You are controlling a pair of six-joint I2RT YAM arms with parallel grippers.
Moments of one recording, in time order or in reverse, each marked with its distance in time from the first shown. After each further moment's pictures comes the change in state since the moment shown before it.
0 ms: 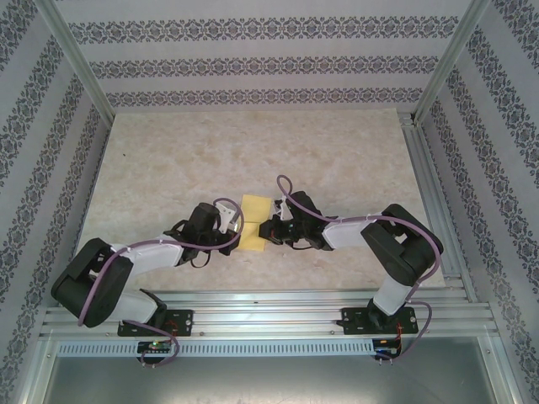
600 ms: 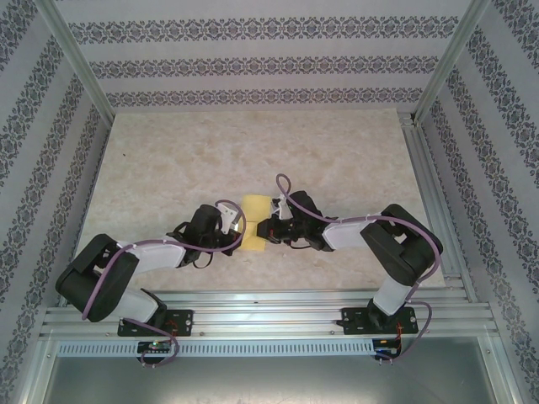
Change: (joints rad) left arm -0.017 0.029 -0.026 0.100 -0.004 -0.005; right arm 0.000 0.002 -0.011 0.083 -0.041 0.001
